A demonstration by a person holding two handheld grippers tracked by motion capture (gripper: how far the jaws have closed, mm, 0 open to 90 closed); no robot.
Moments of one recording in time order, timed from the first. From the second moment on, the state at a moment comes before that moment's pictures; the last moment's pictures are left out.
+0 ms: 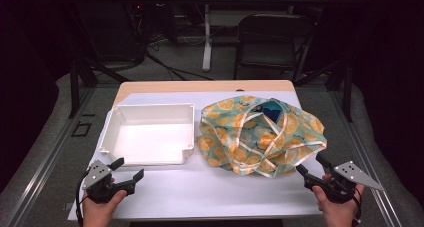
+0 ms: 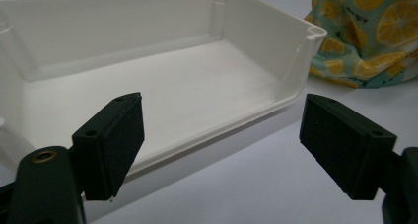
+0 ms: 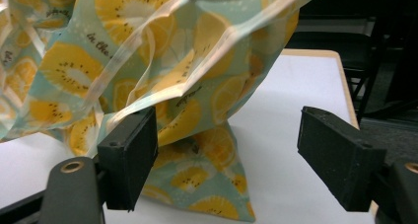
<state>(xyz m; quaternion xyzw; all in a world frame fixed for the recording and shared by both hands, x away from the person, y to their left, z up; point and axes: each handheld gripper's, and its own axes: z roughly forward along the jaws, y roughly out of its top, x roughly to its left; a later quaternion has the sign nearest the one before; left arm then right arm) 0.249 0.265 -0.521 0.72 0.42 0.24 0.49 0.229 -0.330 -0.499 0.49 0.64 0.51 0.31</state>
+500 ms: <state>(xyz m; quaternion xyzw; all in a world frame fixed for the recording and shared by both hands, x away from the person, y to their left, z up) 0.253 0.251 -0.507 0.72 0.41 0.22 0.51 0.234 -0.318 -0.483 0.47 0.65 0.52 0.30</state>
